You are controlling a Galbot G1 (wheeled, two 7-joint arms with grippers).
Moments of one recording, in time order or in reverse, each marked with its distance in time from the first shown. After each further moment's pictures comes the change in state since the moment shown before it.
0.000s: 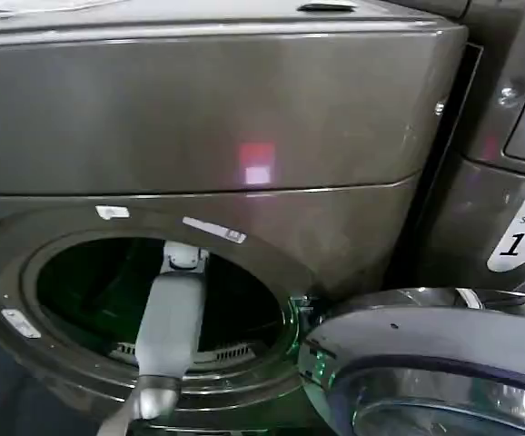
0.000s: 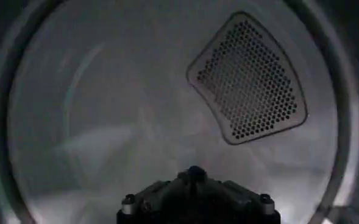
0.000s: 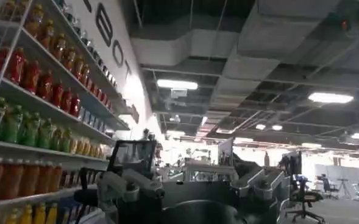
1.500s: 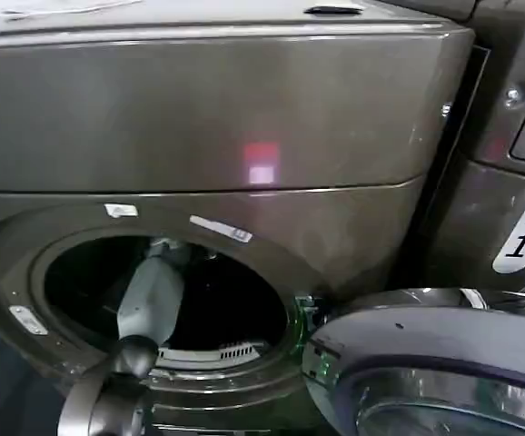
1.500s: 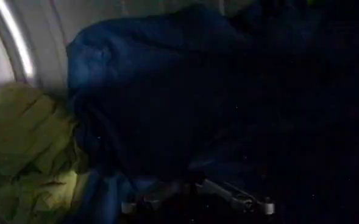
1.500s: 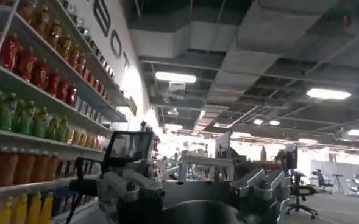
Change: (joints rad) left arm -0.152 0.098 -0.001 0.424 0.934 -0.339 1.100; right arm 0.002 -0.006 0.024 -0.054 -0.014 -0.010 -0.023
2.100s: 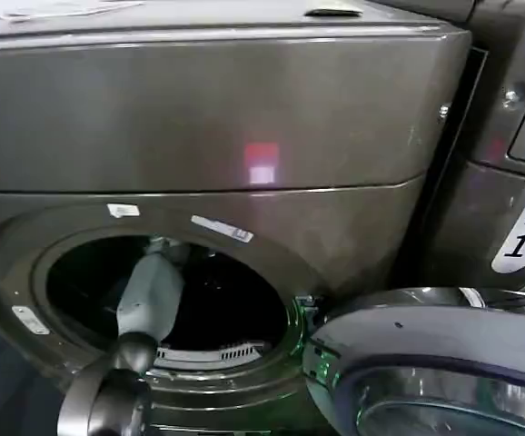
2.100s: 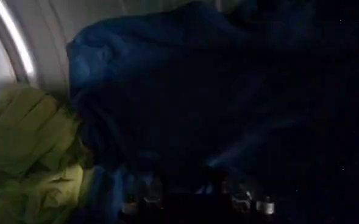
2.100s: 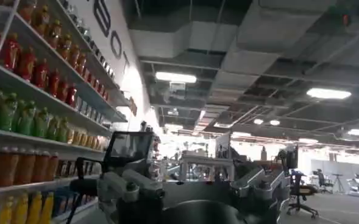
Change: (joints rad) left arm -0.027 0.020 0.029 0.053 0.111 -0.033 0.095; right arm 0.001 -0.001 0.005 -0.017 -0.011 0.025 -0.015
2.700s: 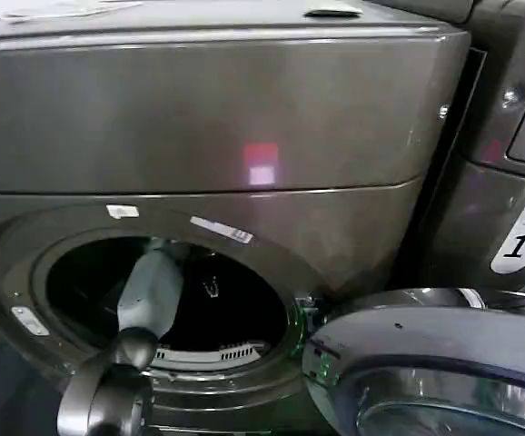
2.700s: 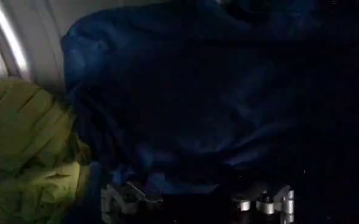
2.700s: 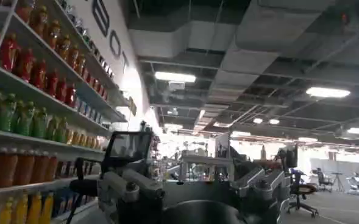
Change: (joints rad) left arm -0.010 0.000 0.002 0.002 0.018 -0.005 0.019; right arm 0.001 -0.002 0.001 -0.002 0.000 -0.002 0.000
